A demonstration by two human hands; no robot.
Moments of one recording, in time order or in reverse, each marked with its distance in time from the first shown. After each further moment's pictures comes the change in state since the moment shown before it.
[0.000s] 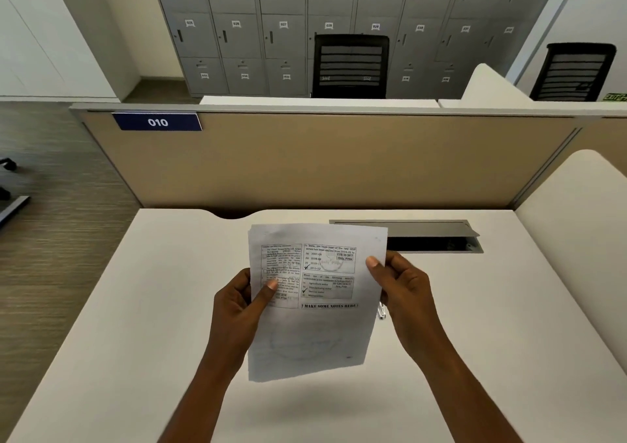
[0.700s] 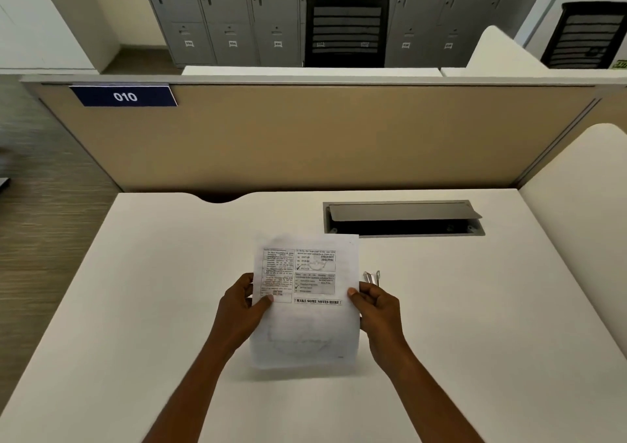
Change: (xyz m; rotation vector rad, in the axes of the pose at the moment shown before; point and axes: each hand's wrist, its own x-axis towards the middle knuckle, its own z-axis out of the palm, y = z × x) left_hand 0.053 -0.088 -0.016 0.505 -0.050 -0.219; right_hand 0.024 0.124 -0.016 0.033 0.252 0.362
